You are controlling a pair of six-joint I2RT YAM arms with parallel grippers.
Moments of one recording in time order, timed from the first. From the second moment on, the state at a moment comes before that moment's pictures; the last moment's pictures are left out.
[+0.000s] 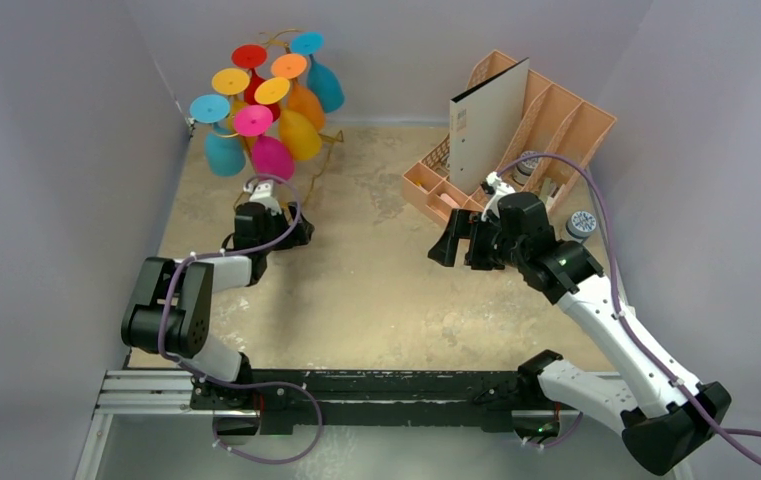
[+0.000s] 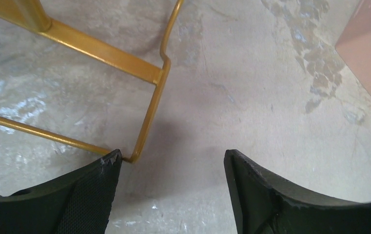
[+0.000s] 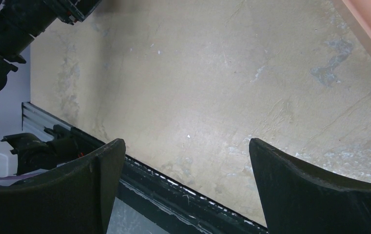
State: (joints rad) left arm -0.12 1.55 0.55 0.49 0.15 -0.36; right arm 0.50 0.97 0.99 -0.71 -0.18 0.57
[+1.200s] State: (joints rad) left arm -0.13 0.81 0.46 0.02 0.24 -0.38; right arm 0.50 1.01 0.99 -0.70 -0.18 0.58
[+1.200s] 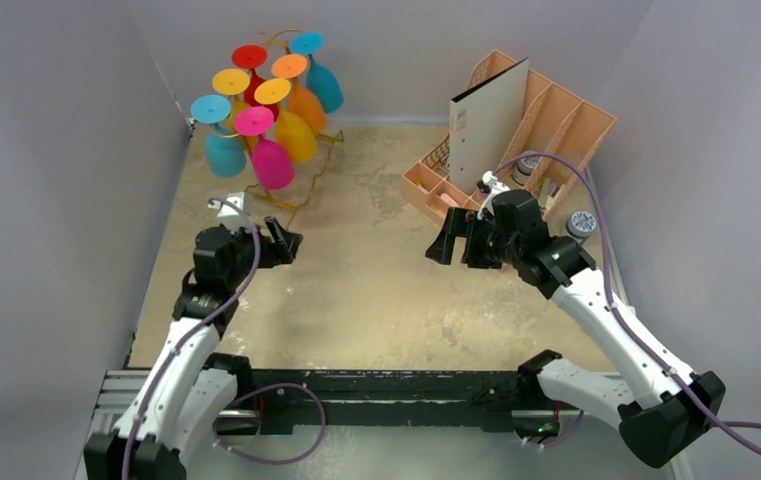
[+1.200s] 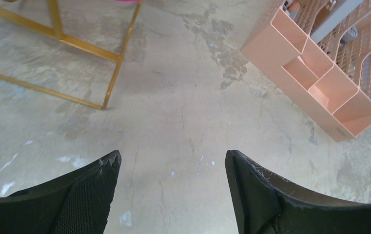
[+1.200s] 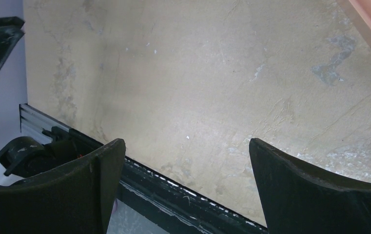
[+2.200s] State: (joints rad) left arm -0.13 1.11 1.62 -0.78 0.21 -0.52; right arm 0.50 1.01 1.00 -0.72 -0.18 0.60
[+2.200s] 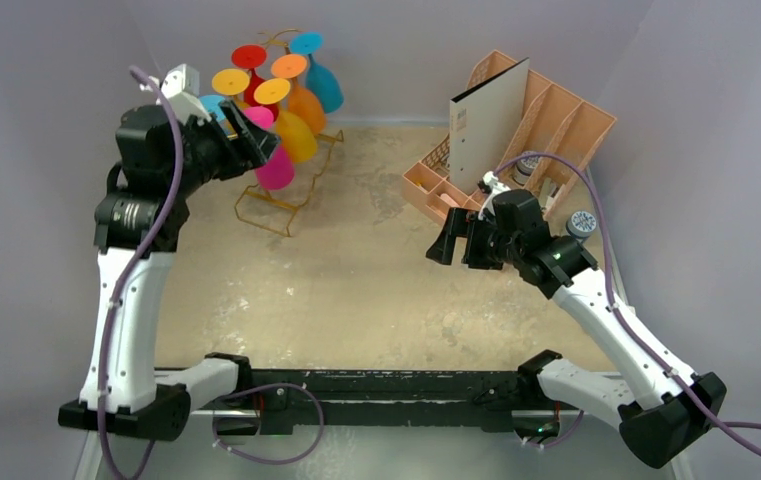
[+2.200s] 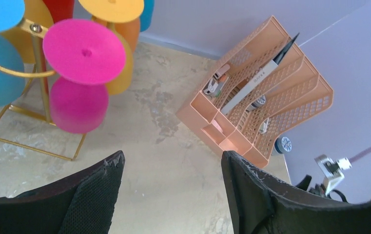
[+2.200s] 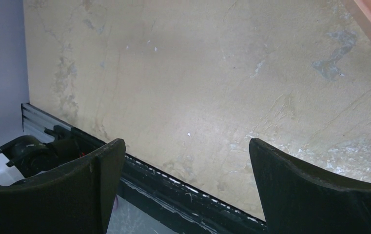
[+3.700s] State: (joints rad) left arm 0.02 1.43 1.70 -0.67 0.12 -0.49; right arm 0.50 1.01 1.05 -0.74 -0.18 0.60
